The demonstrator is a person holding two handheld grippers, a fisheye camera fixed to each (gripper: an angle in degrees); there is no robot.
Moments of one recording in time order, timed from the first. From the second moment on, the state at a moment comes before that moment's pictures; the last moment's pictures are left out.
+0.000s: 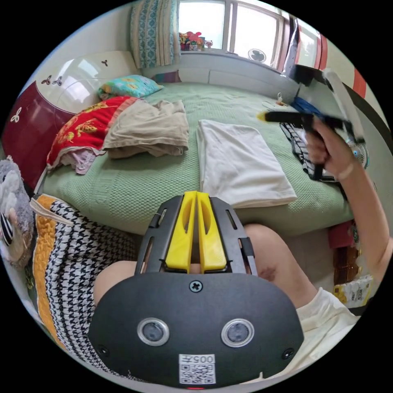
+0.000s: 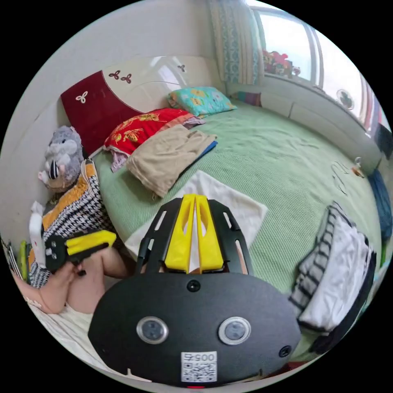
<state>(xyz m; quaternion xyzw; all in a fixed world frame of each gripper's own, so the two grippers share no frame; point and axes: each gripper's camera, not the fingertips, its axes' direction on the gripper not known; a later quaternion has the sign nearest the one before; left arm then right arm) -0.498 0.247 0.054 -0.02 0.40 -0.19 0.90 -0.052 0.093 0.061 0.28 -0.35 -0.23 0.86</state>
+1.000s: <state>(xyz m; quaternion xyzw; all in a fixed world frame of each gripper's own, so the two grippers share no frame) -0.350 0.109 0.124 -0.10 0.42 -0.11 0.90 -0.079 0.142 0.157 0.13 -0.26 -0.11 0.95</state>
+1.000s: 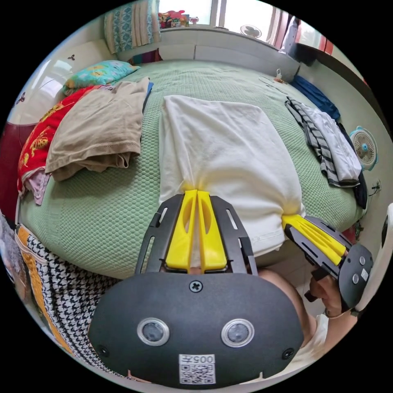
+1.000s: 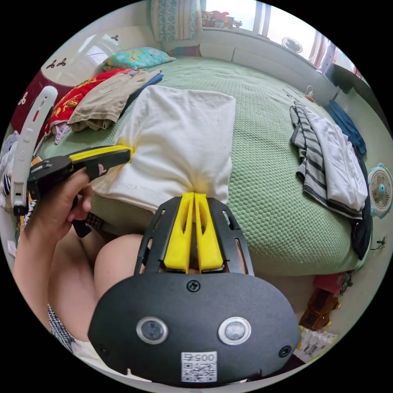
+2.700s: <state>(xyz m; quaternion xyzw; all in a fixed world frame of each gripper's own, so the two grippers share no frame) -0.424 0.075 0.158 -0.09 0.43 -0.03 0.90 0.037 0.145 0.190 0.15 -0.35 -0.17 0.91</state>
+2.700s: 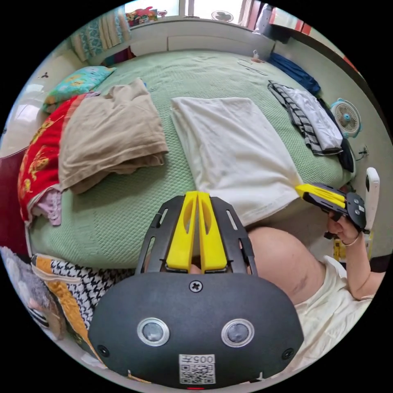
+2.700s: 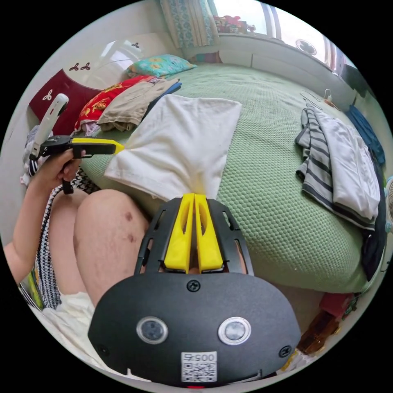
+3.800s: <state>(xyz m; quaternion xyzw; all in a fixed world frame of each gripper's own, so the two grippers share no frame) -0.487 0.090 0.148 -0.05 0.50 -0.11 0.86 0.059 -0.076 0.171 0.24 -0.35 -0.19 0.89</state>
